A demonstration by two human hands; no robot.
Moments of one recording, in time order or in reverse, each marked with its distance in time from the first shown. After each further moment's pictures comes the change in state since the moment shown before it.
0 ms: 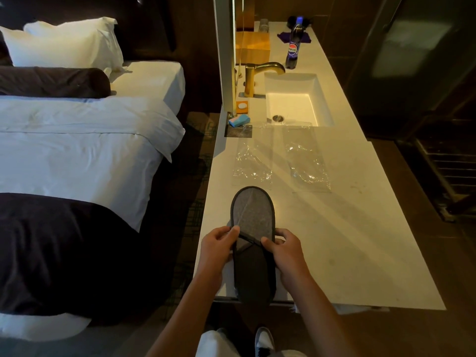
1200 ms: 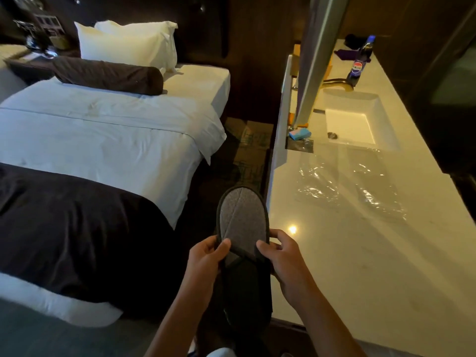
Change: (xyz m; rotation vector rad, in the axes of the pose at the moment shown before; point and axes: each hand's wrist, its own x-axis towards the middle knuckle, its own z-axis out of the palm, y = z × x) left_hand 0.010 0.026 -0.184 -0.177 0.030 0.048; right_hand -0.046 -0.029 0.171 -0.163 -0.277 -0.101
